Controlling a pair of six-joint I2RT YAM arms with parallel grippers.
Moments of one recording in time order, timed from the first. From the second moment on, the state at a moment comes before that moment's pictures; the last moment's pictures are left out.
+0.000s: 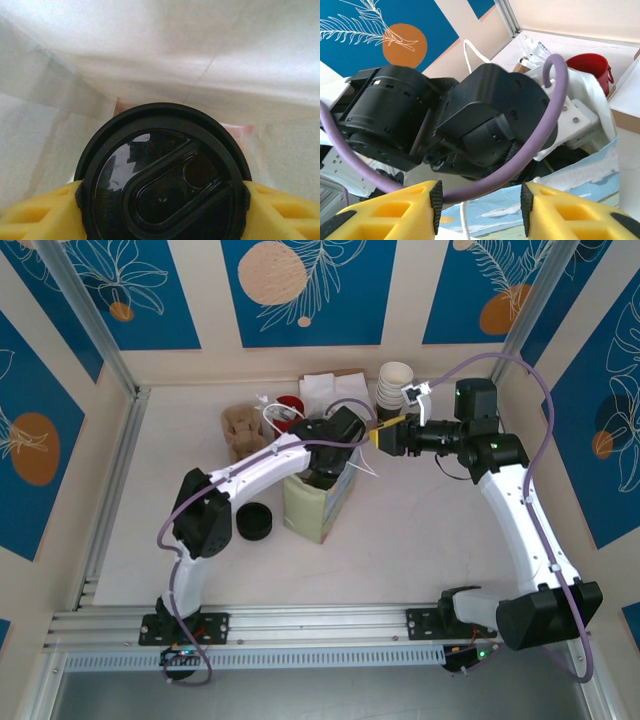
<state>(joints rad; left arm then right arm) -0.82 2.09 1.90 -0.93 -0.24 -0.50 0.15 1.21 1.31 -0.67 -0.92 0.06</state>
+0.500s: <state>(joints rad) -0.82 2.09 1.89 -0.92 -0.22 -0.50 0.14 1.11 1.20 -0.58 -0.87 0.12</state>
